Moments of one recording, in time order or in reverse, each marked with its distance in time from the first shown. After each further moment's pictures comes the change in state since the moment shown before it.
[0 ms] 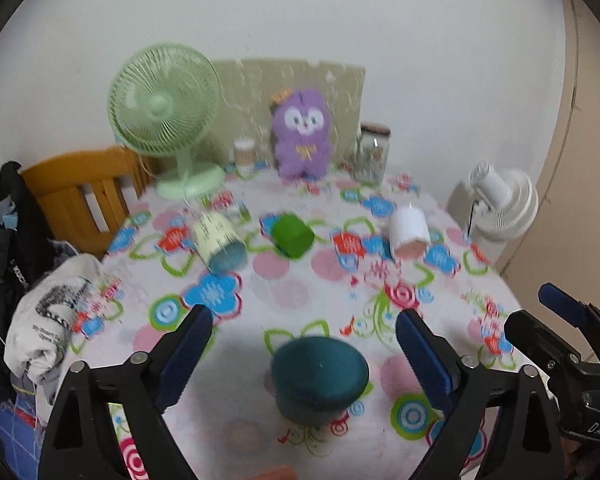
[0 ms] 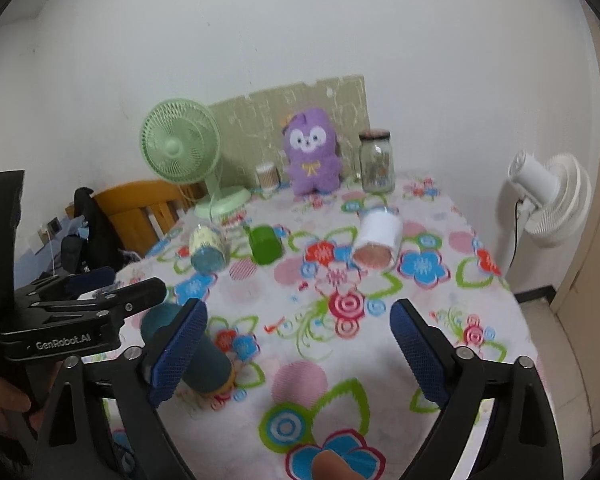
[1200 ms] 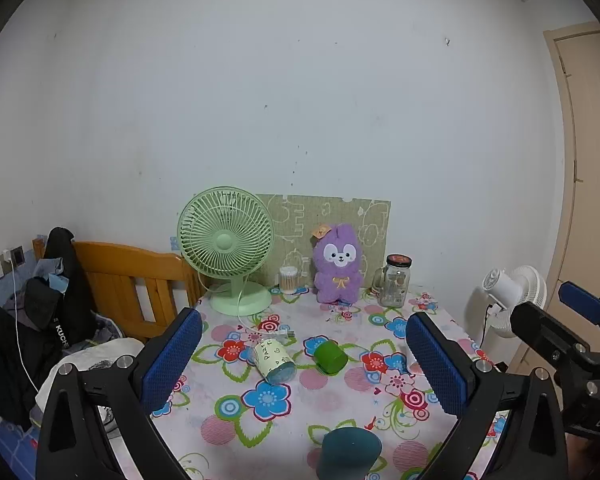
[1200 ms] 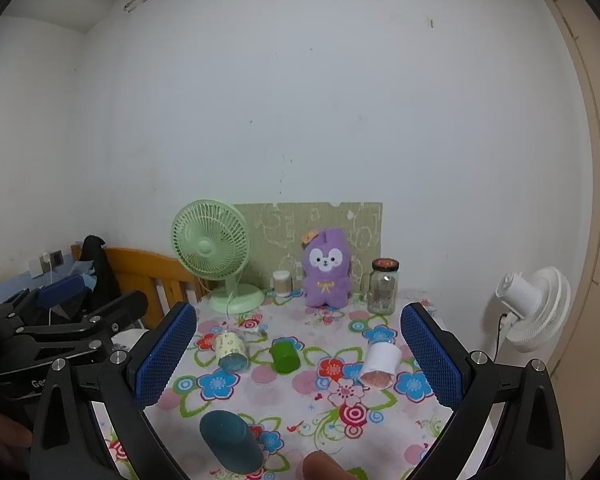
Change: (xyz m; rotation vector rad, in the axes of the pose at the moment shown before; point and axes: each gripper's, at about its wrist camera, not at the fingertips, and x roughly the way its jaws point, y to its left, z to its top) left arm -0.106 0.024 0.033 -0.029 -0.388 0.101; right arm -0.073 0.065 0.066 -0.122 -0.290 -0.034
